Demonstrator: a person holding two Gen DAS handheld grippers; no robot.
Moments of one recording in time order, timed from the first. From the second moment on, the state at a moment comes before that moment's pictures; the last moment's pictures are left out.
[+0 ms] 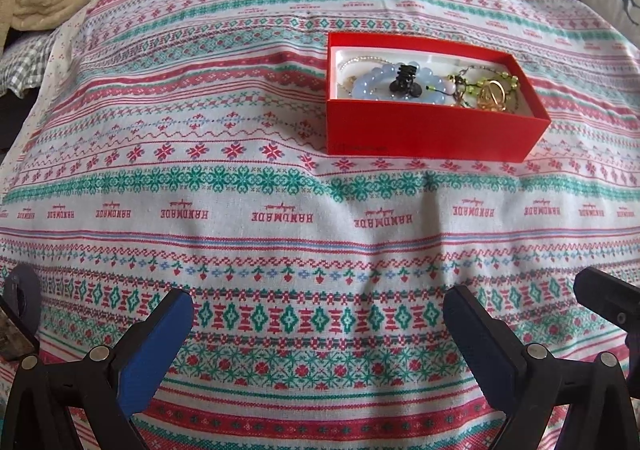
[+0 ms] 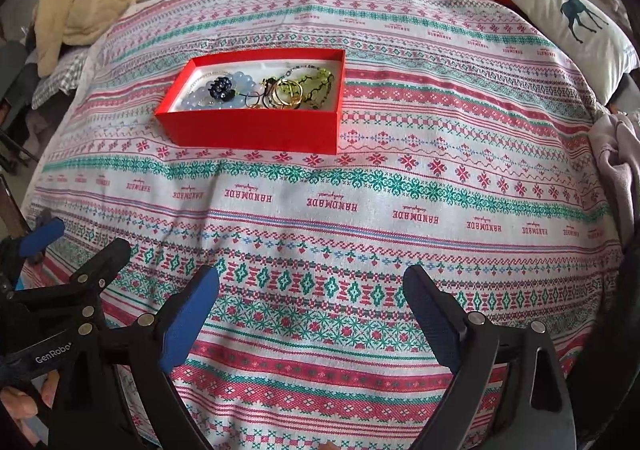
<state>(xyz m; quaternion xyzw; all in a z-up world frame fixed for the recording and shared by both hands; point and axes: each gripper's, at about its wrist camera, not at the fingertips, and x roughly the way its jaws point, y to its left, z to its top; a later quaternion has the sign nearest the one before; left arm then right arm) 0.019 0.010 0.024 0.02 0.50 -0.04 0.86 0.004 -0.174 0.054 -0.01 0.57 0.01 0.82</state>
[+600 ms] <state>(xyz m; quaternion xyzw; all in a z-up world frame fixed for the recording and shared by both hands) 0.020 0.006 0.020 0.02 0.51 -0.04 0.86 0.005 -0.173 0.050 -0.01 0.57 0.01 0.82</state>
